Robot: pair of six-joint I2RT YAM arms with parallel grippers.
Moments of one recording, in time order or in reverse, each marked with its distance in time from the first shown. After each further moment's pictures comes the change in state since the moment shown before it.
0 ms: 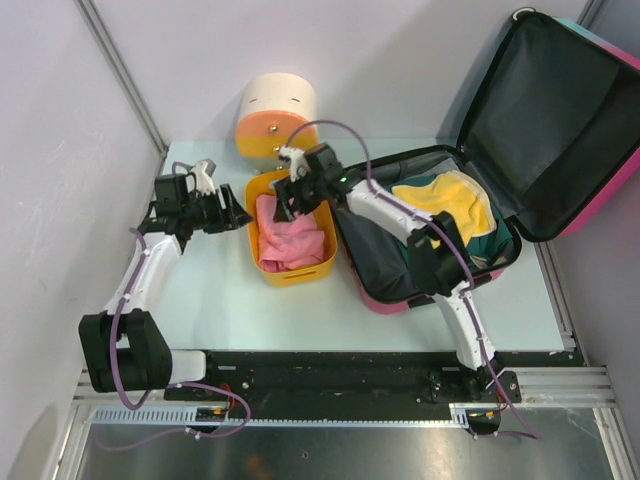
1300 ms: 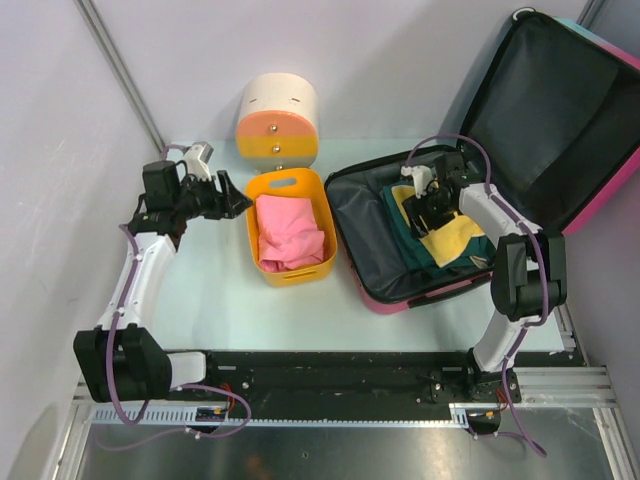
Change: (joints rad) left arm 0.002 -0.046 0.109 0.026 0.100 0.075; right arm -0.554 -0.546 -0.672 -0.330 0.187 -0.563
